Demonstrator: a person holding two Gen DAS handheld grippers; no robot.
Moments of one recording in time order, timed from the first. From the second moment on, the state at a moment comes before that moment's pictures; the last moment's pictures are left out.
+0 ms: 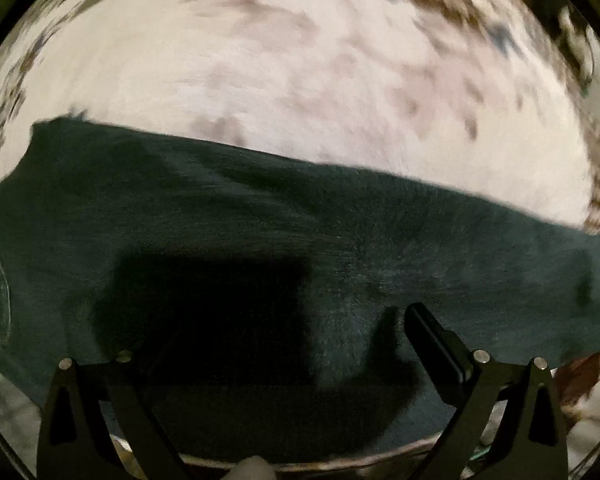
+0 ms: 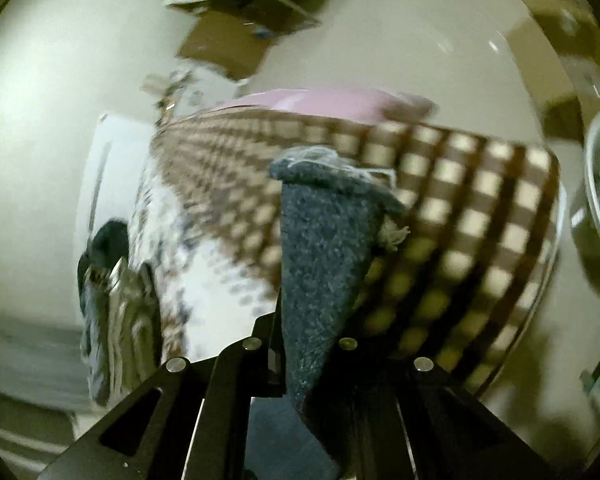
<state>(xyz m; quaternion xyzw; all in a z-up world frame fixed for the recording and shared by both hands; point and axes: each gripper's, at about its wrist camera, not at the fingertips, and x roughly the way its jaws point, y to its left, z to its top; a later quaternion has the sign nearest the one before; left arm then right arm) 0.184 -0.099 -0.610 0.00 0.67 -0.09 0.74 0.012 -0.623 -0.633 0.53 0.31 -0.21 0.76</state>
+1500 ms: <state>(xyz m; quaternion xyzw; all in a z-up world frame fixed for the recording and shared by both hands) 0.086 0.327 -0.619 -0.44 0.54 0.16 0.70 0.139 -0.185 -0.704 0.28 0.60 -0.06 0.75</state>
